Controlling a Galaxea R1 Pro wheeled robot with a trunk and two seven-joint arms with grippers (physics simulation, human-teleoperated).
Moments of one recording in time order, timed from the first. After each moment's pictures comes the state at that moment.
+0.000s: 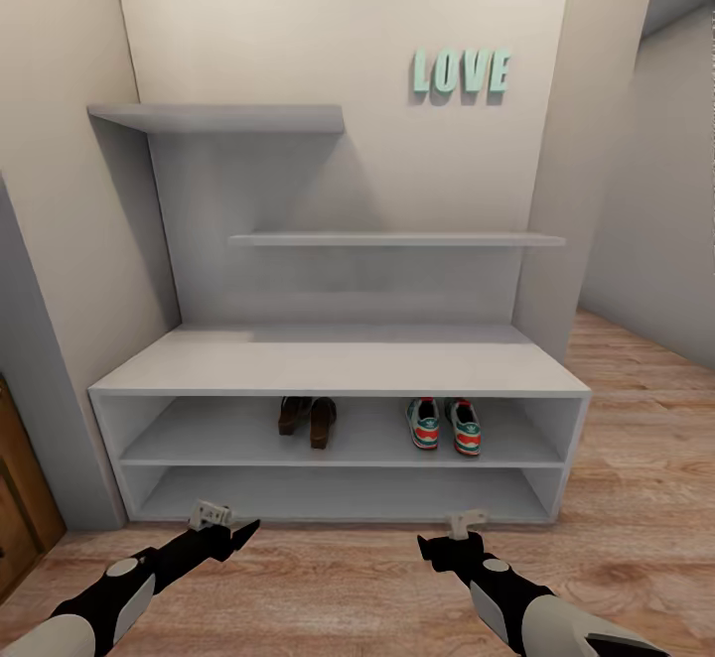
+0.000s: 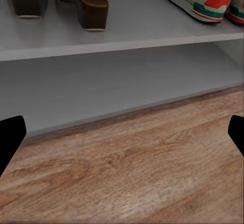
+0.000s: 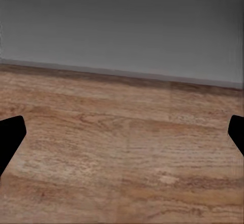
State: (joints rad) left arm -0.60 0.21 -0.08 -0.23 0.18 -0.26 -0.67; right arm -0.69 0.05 -0.14 -0.04 0.21 -0.18 0.09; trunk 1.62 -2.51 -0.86
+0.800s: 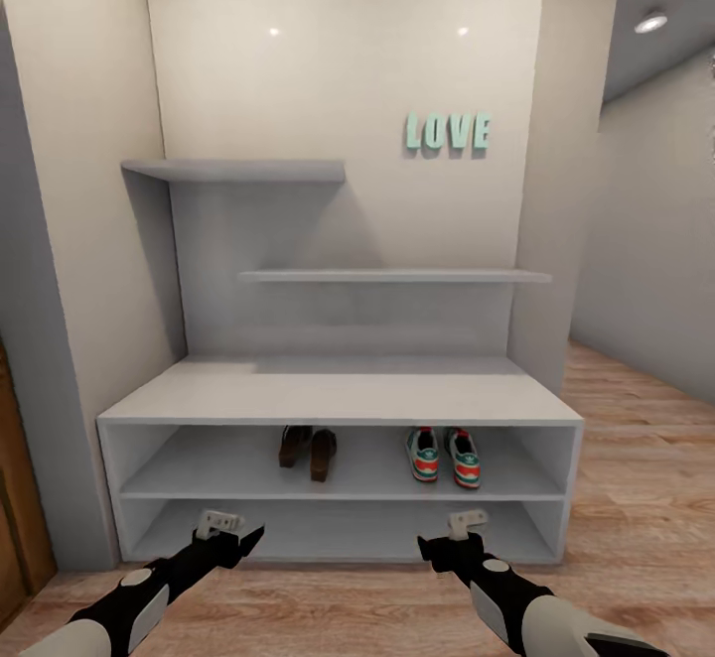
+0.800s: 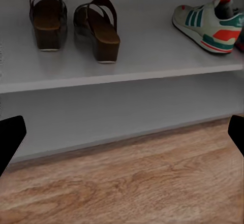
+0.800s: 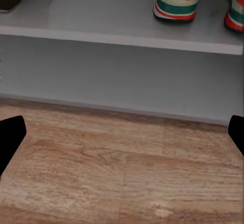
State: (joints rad) left arm -0.60 0.17 -0.08 -0.18 0.18 -0.27 -0.56; right arm -0.69 0.05 -0.14 -0.03 0.21 -0.18 0.09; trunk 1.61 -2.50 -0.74
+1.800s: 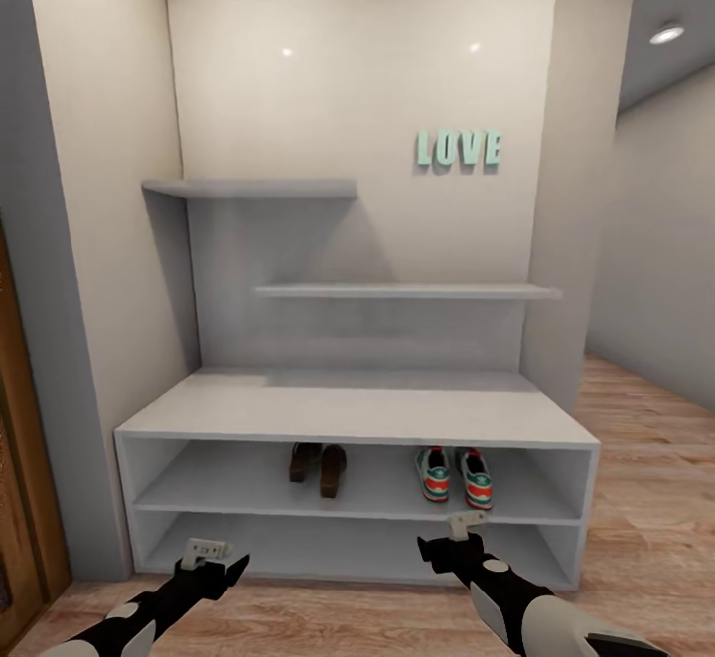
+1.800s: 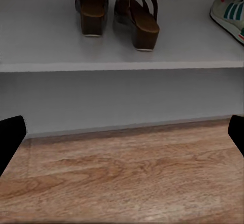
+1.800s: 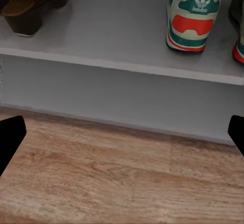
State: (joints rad) left arm -0.60 0.17 -0.08 -0.02 0.18 -0.35 -0.49; right arm -0.69 0.05 -0.14 -0.03 0.21 -0.17 0.10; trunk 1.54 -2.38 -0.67
